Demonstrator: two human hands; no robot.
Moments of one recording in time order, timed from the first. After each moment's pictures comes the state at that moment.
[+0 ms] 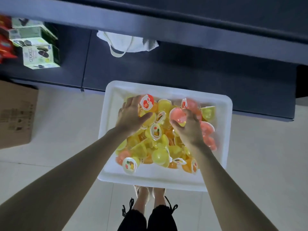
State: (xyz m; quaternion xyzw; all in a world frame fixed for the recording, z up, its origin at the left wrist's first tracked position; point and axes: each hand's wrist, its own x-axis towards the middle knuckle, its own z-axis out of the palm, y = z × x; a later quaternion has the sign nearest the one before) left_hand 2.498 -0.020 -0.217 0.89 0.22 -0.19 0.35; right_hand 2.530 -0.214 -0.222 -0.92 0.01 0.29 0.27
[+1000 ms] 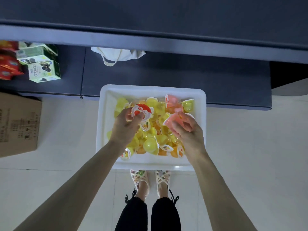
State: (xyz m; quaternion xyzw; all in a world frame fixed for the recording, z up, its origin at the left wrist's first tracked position) left_hand 2.454 -0.069 -0.118 0.69 0.35 -0.12 0.61; right_hand 2.480 -0.256 -0.121 -0.64 0.25 0.25 0.68
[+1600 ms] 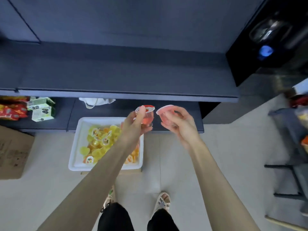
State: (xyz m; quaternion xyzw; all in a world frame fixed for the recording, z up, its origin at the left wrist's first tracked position) left_hand 2.438 -0.332 0.192 0.60 0.25 -0.06 0.76; right_hand 2.481 -0.490 0.198 -0.65 0.02 0.24 0.72
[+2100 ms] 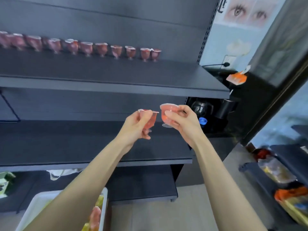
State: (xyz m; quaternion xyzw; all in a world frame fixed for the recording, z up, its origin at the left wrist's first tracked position) left_hand 2.560 -0.473 0.393 0.69 0.01 0.01 0.73; right_hand 2.597 -0.644 0.407 -0.66 -0.12 0.04 0.74
